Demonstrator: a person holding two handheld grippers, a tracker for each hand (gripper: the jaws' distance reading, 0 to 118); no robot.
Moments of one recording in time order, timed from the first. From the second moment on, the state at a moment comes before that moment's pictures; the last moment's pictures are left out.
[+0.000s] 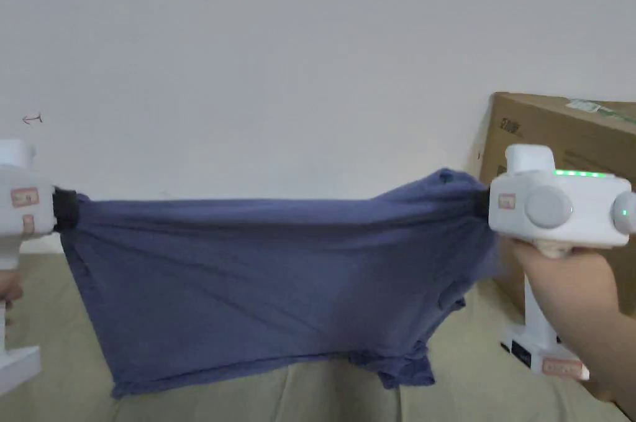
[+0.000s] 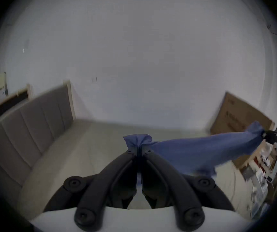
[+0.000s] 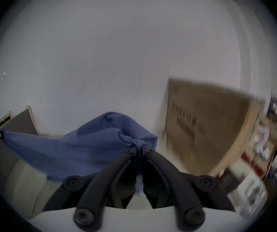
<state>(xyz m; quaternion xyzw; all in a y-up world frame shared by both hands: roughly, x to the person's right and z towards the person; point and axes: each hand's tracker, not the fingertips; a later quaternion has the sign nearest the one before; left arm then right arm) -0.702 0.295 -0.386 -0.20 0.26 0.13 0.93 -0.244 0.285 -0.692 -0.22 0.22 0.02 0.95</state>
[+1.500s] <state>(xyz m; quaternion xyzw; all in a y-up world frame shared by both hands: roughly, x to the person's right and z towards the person) -0.508 0.154 -0.052 -0.36 0.28 0.20 0.87 -0.021 0.134 -0.348 -0.38 0.28 0.02 0.88</state>
